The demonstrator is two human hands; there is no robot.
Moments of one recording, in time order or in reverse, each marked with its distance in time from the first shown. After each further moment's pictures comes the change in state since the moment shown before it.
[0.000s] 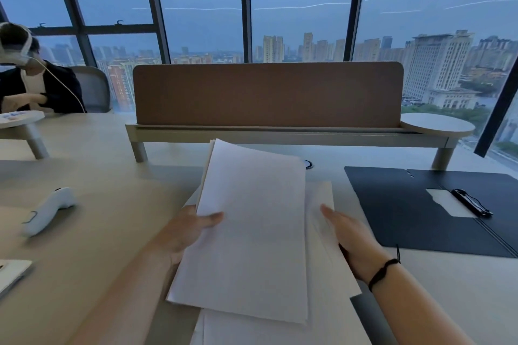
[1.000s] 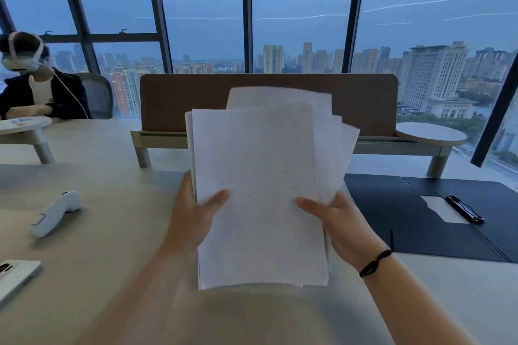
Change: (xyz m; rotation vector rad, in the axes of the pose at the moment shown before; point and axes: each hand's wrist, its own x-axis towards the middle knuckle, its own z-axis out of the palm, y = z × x) left_hand -0.033 0.033 0.023 -0.031 0.247 0.532; right_hand -0.032 -0.038 0.021 0.128 -0.251 -0.365
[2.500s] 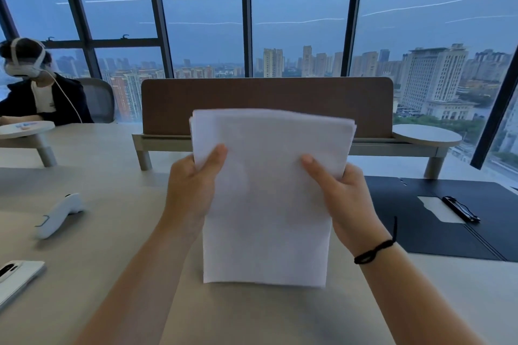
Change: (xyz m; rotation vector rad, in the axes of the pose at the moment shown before) left_hand -0.016 0.088 0.022 -0.170 0.045 0.038; right_hand -0.018 -0.048 0.029 -0.056 0.099 -0.302
